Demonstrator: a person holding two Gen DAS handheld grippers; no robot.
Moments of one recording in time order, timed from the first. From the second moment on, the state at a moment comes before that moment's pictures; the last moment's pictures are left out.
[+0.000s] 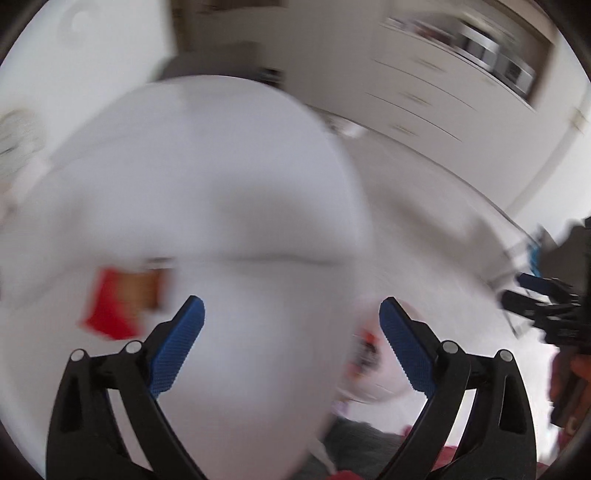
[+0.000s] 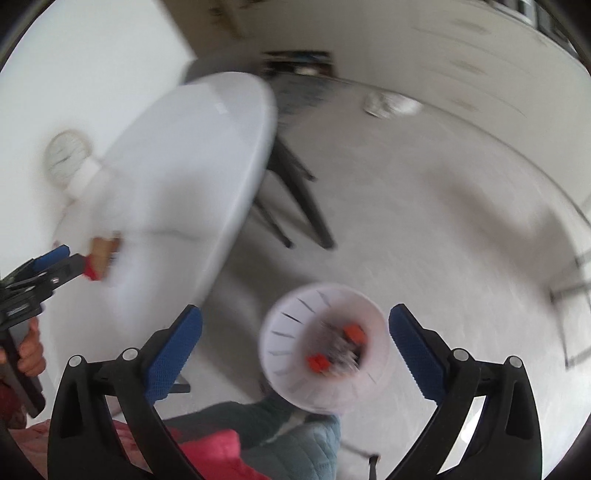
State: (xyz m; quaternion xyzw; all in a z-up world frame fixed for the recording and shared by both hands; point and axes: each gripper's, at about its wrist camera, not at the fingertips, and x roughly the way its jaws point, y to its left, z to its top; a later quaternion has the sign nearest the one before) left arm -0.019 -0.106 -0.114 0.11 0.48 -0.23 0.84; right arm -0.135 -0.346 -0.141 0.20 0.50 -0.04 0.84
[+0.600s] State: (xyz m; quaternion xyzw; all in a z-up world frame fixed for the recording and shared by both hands) left arm 0.090 0.026 -0.197 0.08 0.57 -0.17 0.80; right arm -0.008 -0.178 -0.124 0.10 0.53 0.10 0.83
